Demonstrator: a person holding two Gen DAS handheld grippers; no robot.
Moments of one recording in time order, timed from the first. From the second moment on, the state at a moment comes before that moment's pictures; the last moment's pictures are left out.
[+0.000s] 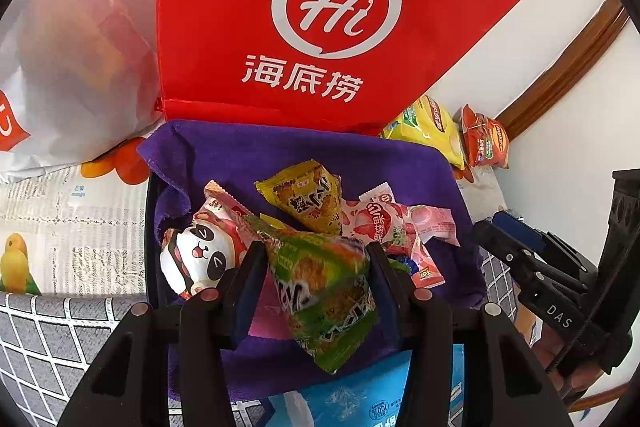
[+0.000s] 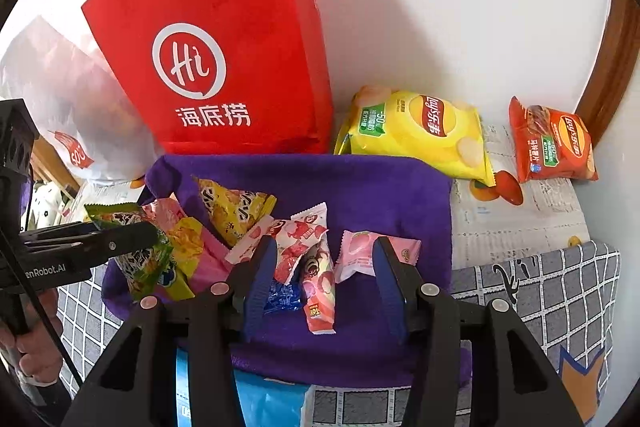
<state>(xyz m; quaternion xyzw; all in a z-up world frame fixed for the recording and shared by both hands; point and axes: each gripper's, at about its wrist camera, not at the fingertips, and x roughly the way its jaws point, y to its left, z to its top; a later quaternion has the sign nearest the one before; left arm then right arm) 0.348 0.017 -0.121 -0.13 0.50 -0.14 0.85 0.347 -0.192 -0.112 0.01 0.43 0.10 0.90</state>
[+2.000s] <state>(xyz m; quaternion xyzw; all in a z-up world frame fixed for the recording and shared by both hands) 0.180 0.058 -0.081 -0.08 0.45 -0.09 0.88 0.128 -0.175 -0.137 0.02 0.41 0.11 0.90</state>
